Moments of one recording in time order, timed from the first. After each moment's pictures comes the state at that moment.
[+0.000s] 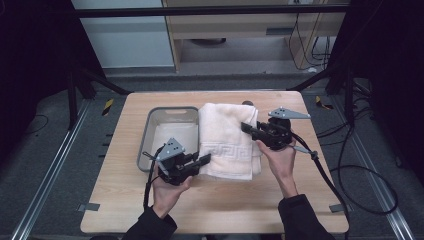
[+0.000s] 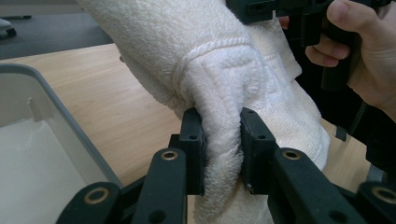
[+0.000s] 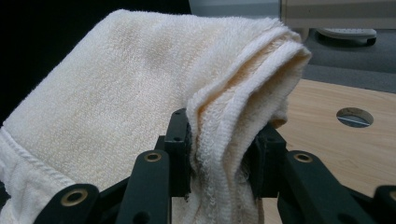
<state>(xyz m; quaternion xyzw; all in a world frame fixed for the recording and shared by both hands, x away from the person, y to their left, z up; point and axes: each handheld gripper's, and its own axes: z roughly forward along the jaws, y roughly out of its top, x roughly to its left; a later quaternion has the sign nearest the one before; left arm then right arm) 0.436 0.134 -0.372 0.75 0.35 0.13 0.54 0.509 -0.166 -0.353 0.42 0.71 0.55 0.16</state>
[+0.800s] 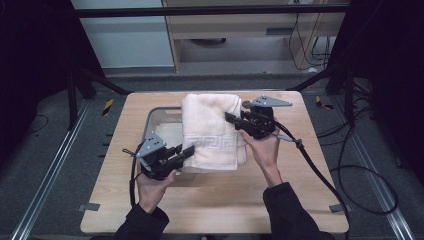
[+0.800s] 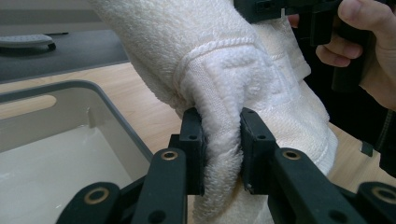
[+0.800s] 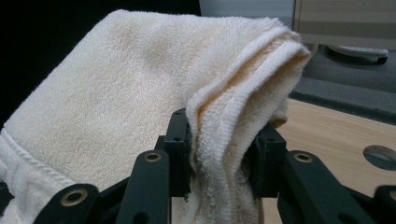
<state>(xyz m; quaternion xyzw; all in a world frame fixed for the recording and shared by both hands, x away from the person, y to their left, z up) 0.437 0.170 -0.354 0.73 0.37 0.17 0.55 0.525 -0.123 -0.326 0.39 0.71 0.55 0.17</state>
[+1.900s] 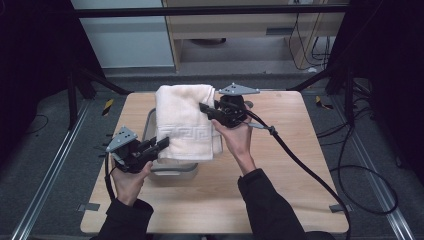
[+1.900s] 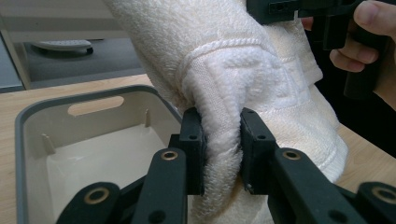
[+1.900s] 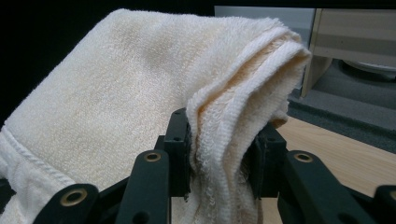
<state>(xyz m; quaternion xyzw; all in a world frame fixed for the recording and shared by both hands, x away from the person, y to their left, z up) 0.446 0.227 -0.344 0.70 0.41 0.20 0.54 0.549 -0.055 -0.310 0.36 0.73 0.56 0.18</state>
